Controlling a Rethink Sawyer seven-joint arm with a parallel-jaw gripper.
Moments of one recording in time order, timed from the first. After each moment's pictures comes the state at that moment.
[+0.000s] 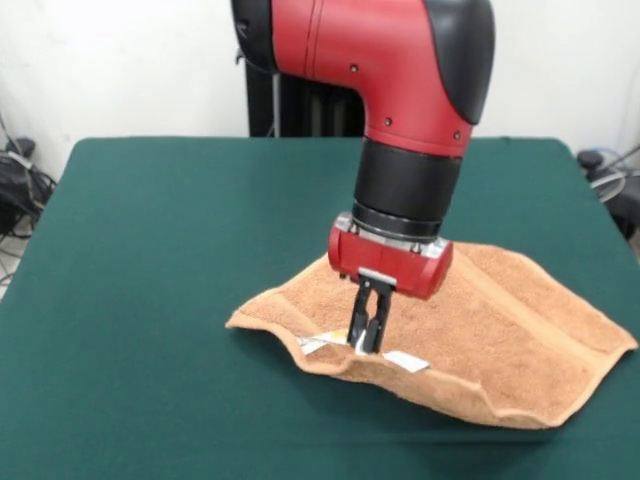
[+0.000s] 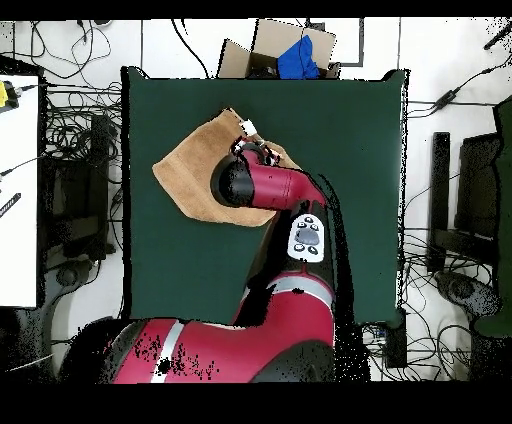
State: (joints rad) arm -0.08 -0.40 -0.13 1.45 0.02 0.12 2.10
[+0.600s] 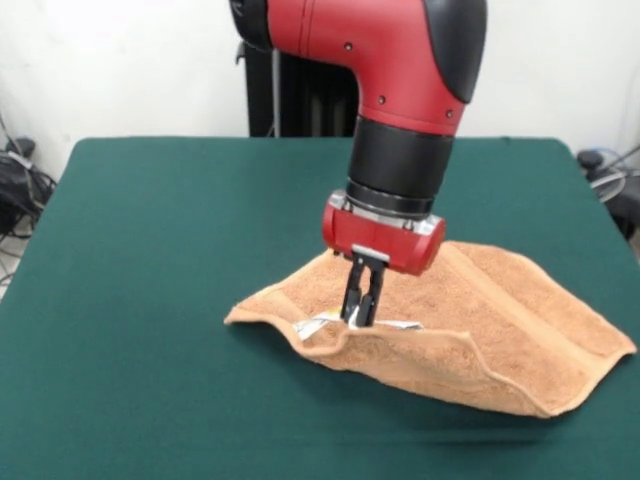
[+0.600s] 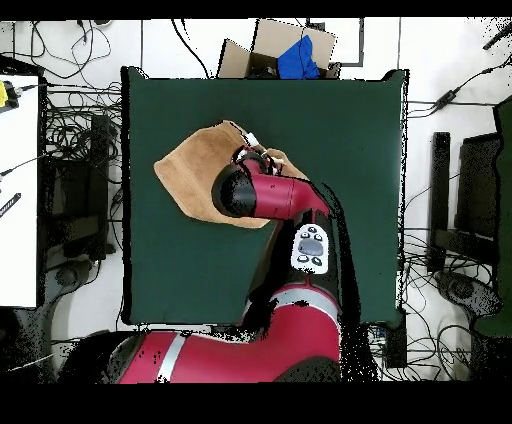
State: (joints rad) arm -0.09 -0.44 -0.13 1.52 -0.02 0.12 2.10
